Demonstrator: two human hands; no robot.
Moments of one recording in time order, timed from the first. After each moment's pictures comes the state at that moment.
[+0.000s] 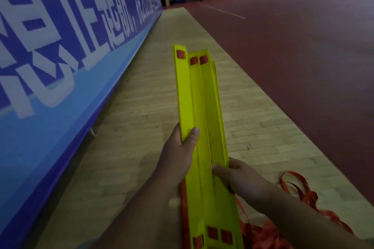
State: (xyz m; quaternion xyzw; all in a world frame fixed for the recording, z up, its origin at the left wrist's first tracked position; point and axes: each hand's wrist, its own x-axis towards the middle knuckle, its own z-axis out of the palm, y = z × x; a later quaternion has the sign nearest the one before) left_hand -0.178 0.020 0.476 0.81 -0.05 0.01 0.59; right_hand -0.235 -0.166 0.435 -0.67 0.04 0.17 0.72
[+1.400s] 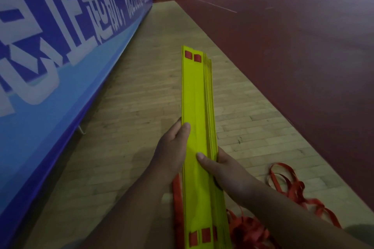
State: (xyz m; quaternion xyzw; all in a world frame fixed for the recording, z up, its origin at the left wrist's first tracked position) left_hand -0.183 0.006 0.485 0.79 -0.03 -0.02 0.61; right_hand -0.231 -0.156 0.422 -0.62 0.00 0.11 0.77
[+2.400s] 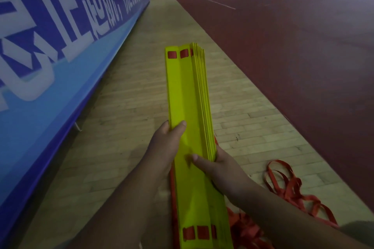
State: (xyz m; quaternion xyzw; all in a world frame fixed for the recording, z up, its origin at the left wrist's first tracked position) left_hand -0.170 0.010 0.481 0.76 0.05 -0.06 0.64; right_hand -0.232 -0.152 0.413 -0.66 0.01 0.06 0.75
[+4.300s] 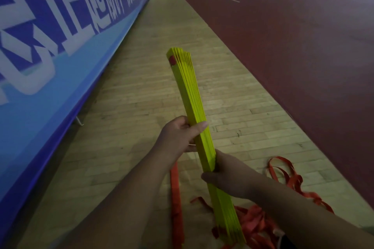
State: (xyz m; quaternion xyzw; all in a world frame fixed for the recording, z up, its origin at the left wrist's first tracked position) left_hand -0.153 -0.010 0.460 0.72 -0.02 -0.14 0.68; right_hand -0.228 -0.183 0.416 -0.90 -0.04 0.15 0.40
